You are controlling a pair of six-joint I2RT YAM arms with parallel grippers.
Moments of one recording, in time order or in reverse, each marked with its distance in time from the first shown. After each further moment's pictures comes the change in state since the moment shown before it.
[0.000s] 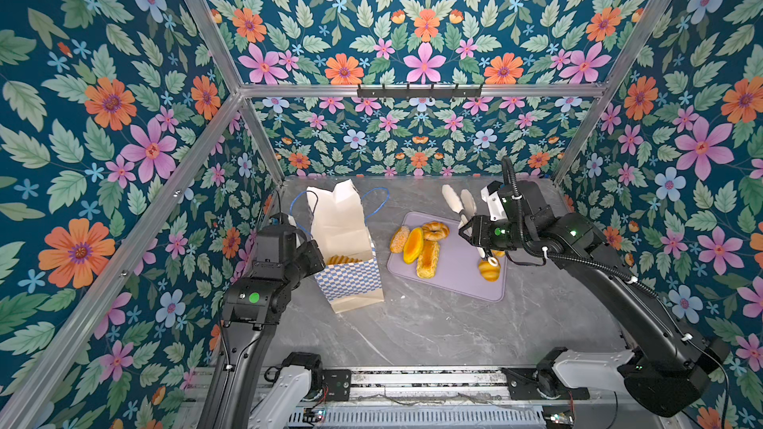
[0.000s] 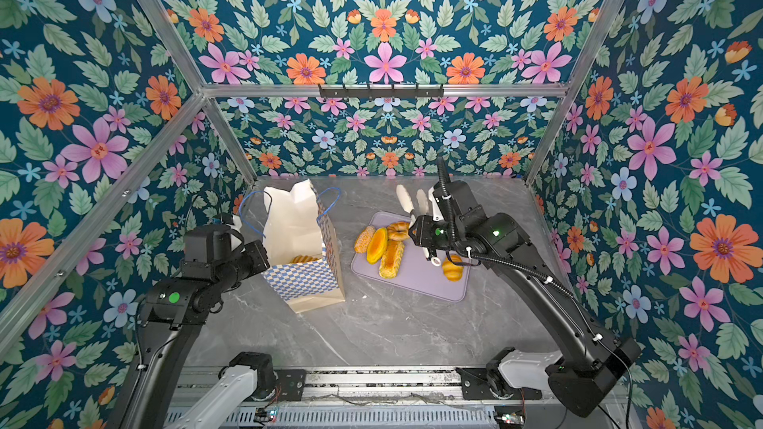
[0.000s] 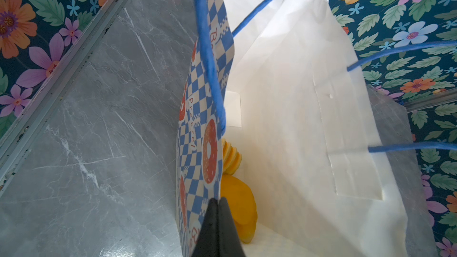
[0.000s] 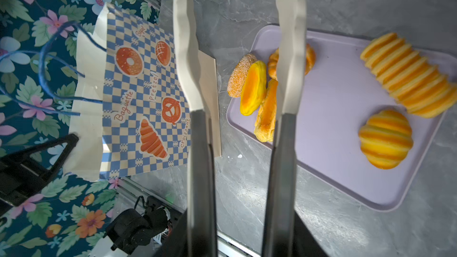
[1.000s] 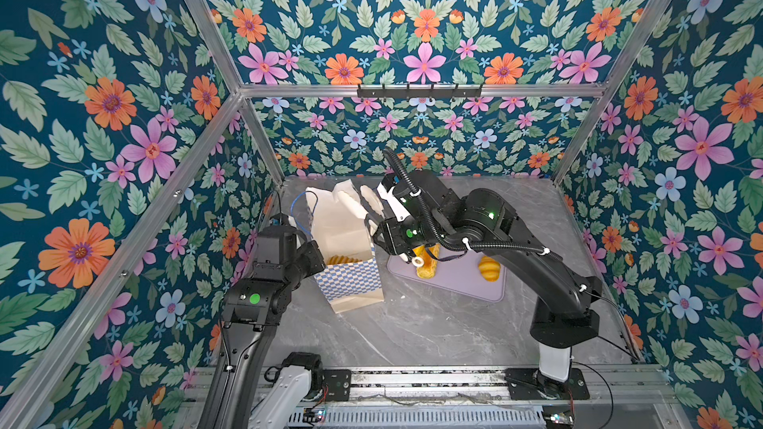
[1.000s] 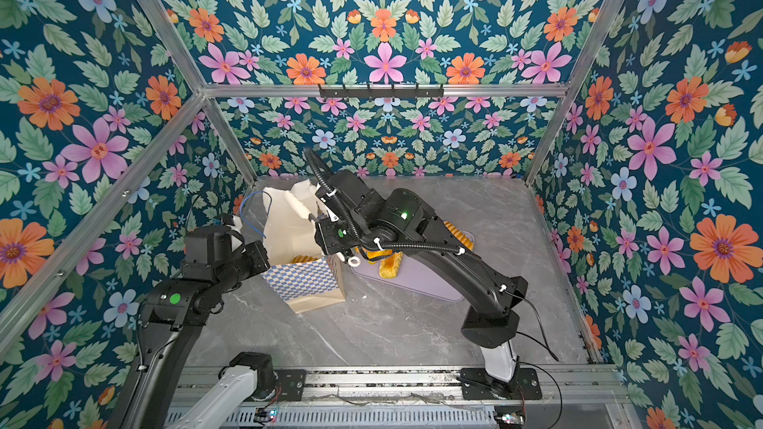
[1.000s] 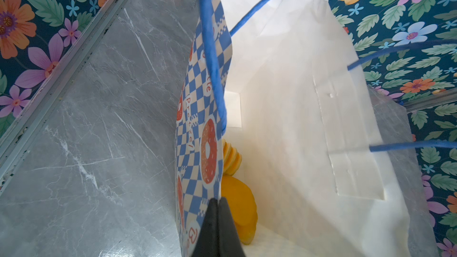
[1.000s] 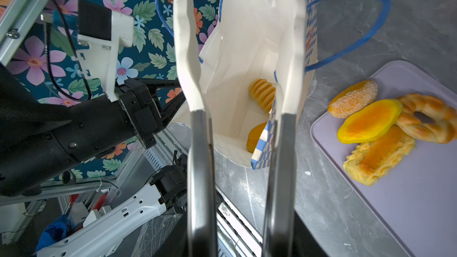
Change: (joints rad) left arm 0.000 -0.008 -0.013 0.011 -0.005 0.000; right arm 0.531 0.644 1.049 -0.349 0.201 -0.121
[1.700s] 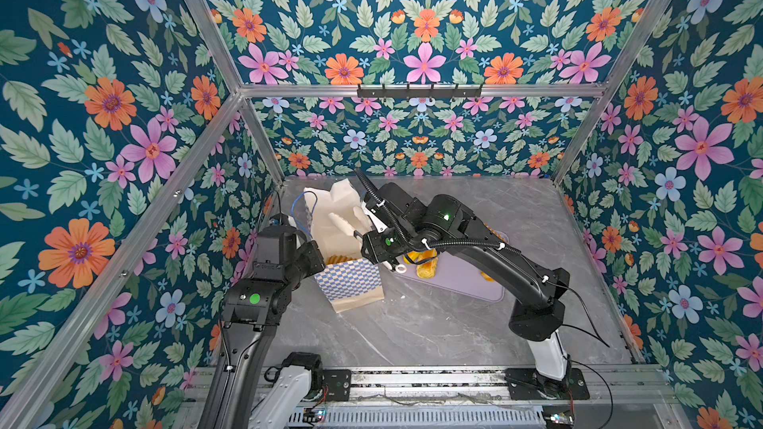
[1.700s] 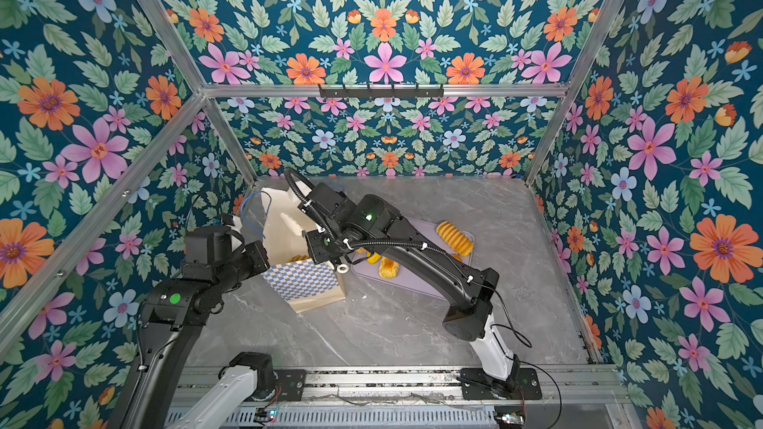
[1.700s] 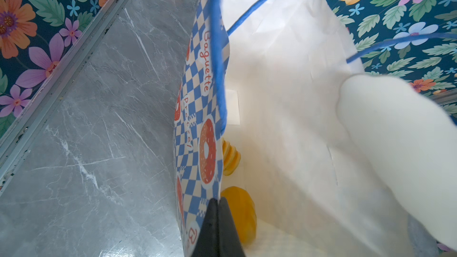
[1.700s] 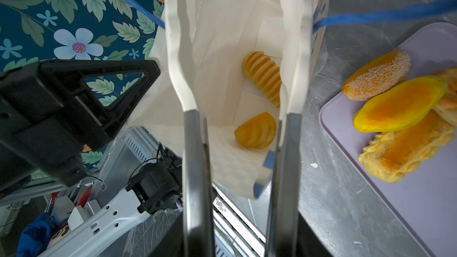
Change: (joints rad) left arm 0.001 0.000 0.000 0.000 0.000 0.000; right arm 0.000 0.167 0.016 -0.004 -0.062 0.023
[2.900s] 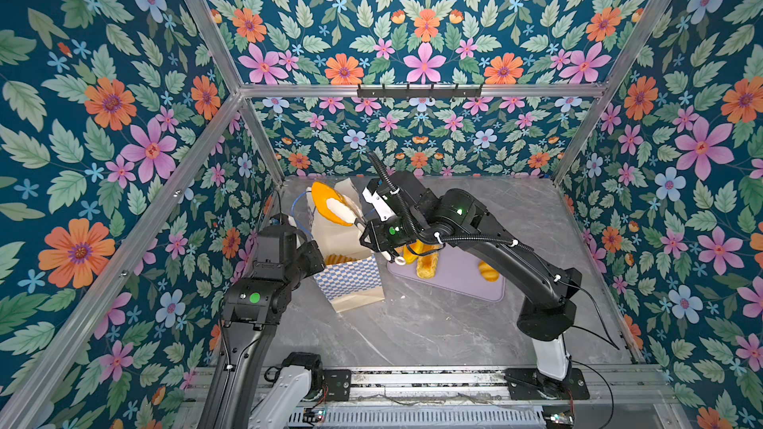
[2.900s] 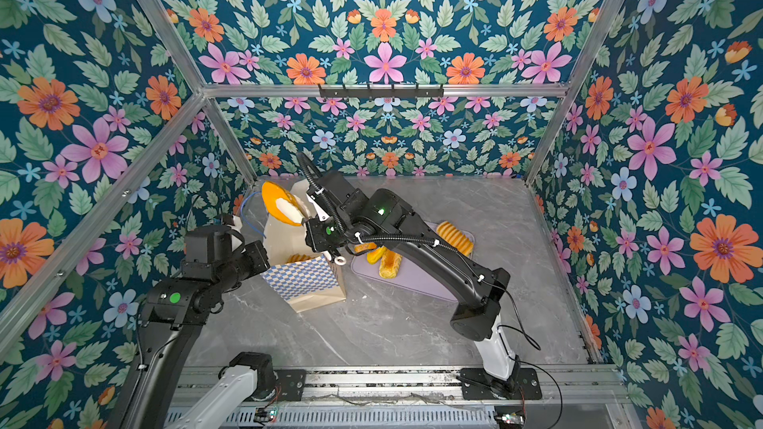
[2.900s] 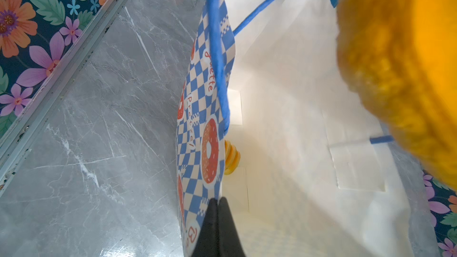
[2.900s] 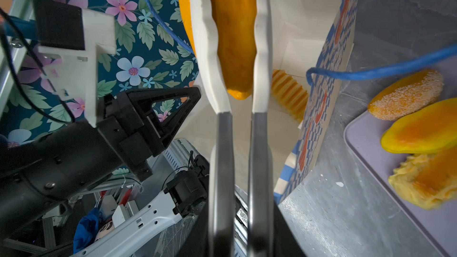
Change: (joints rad) left arm 0.000 0.005 0.004 -0.008 0.000 0.001; right arm -0.034 -0.039 -0.026 0.108 -0.103 0.026
